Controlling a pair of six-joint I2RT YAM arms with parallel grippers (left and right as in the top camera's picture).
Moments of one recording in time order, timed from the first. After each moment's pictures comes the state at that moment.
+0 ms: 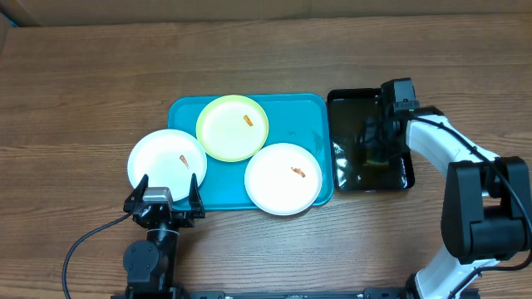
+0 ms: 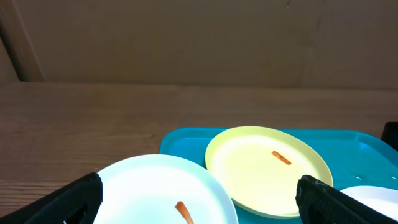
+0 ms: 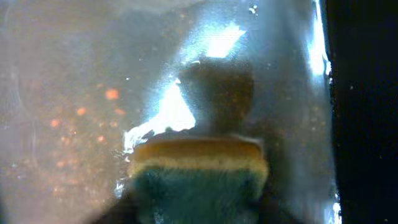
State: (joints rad) left arm 0.01 0.02 0.01 -0.08 0.01 -0.05; right arm 0.09 1.87 1.11 -0.50 -0.01 0.24
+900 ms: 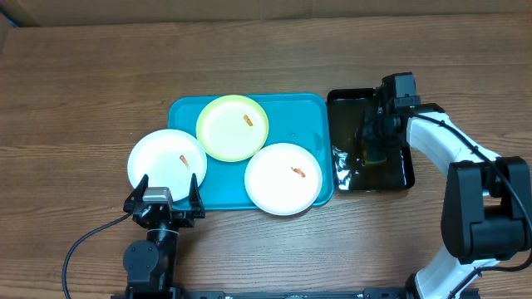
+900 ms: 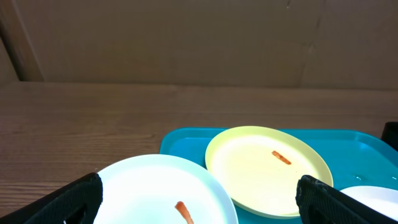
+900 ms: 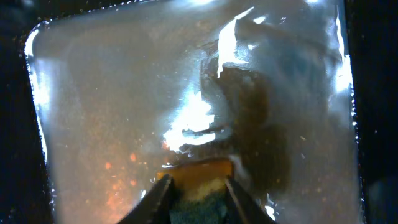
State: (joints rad) left arm 0.01 0.02 0.01 -0.08 0.01 -0.05; right arm 0.09 1.87 1.15 -0.47 -0.07 0.25
